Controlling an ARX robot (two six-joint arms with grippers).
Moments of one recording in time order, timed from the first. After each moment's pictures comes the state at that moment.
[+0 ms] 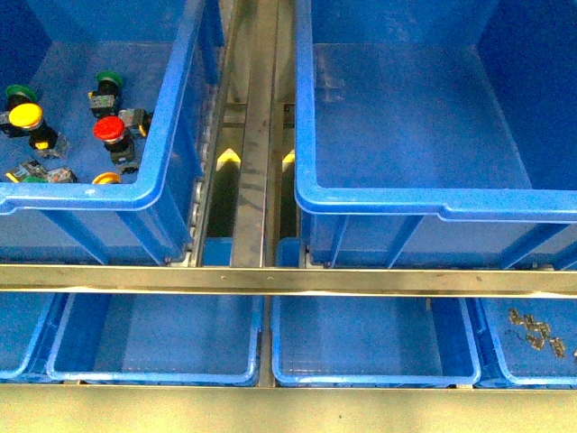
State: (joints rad) left arm 0.00 0.01 0.02 0.00 0.00 0.00; right arm 0.05 -0.01 0.01 -0.01 -0.01 0.50
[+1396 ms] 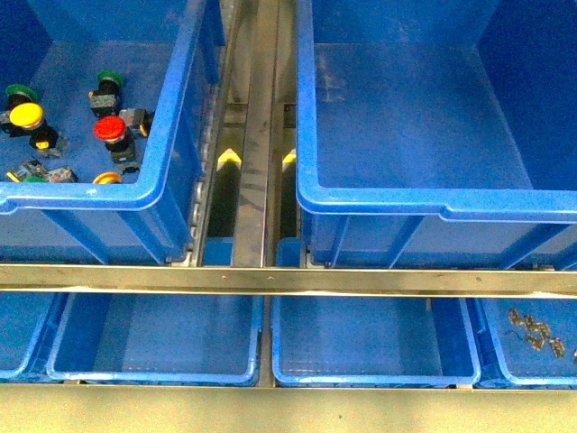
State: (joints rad) left arm 0.00 0.01 0.02 0.00 0.00 0.00; right arm 0.05 -0.01 0.01 -0.01 -0.01 0.50
